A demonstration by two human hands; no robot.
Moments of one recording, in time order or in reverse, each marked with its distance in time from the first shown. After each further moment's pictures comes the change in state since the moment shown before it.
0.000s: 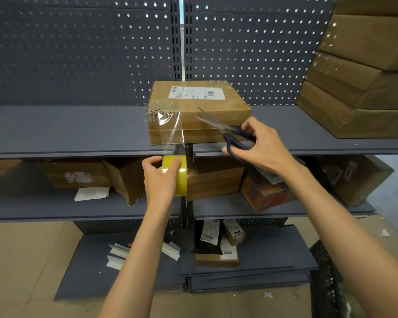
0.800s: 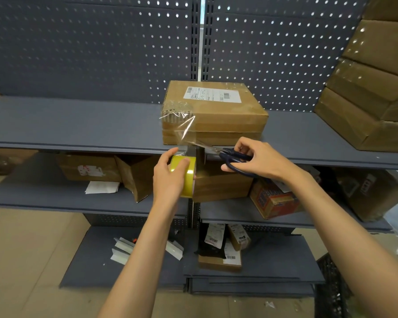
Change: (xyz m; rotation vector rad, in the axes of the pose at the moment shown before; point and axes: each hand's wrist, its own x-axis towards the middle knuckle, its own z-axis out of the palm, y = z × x) left_hand 0.012 -0.002 -0.003 0.057 -0.042 0.041; right_hand 0.010 -0.007 0.015 0.081 -0.377 0.066
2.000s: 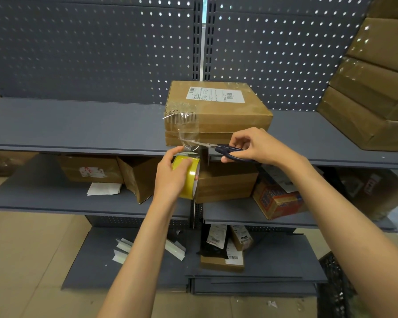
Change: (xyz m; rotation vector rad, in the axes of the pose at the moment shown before) left_hand 0.012 0.006 -0.007 0.048 -0.095 0.010; right_hand 0.032 -0.012 -0.008 -0.021 -0.075 -0.075
